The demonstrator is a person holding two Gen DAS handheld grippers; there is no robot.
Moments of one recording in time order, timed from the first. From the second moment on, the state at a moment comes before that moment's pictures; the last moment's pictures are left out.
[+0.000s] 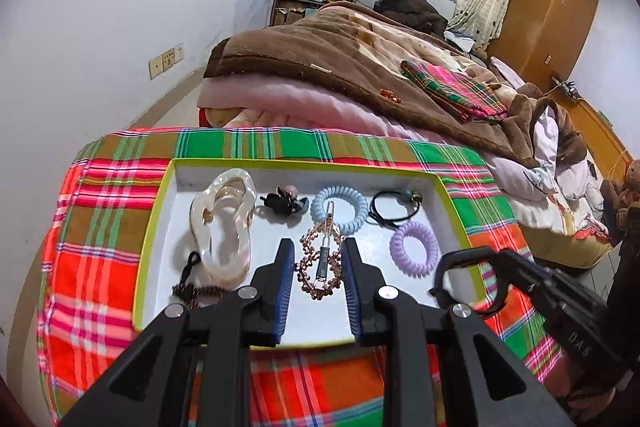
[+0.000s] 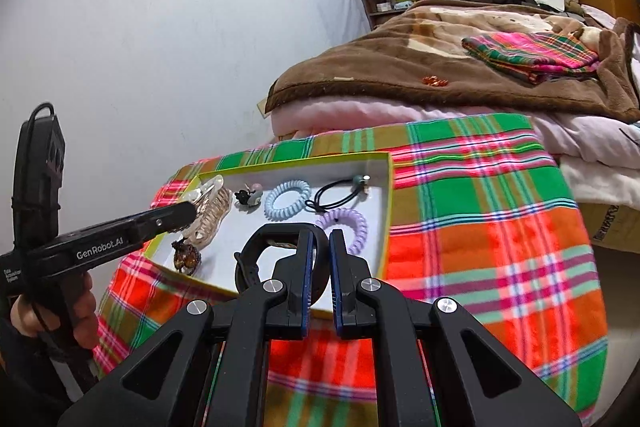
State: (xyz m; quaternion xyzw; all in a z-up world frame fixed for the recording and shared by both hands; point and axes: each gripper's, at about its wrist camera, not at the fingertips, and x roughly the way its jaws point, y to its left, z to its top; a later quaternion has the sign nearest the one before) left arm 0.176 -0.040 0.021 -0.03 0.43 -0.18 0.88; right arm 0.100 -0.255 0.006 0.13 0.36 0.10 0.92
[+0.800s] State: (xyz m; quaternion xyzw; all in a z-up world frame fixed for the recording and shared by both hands) left arm 0.211 -0.045 -0.024 -0.02 0.47 -0.18 0.87; right arm 0.140 -0.220 -0.036 0.12 0.42 0.11 0.89
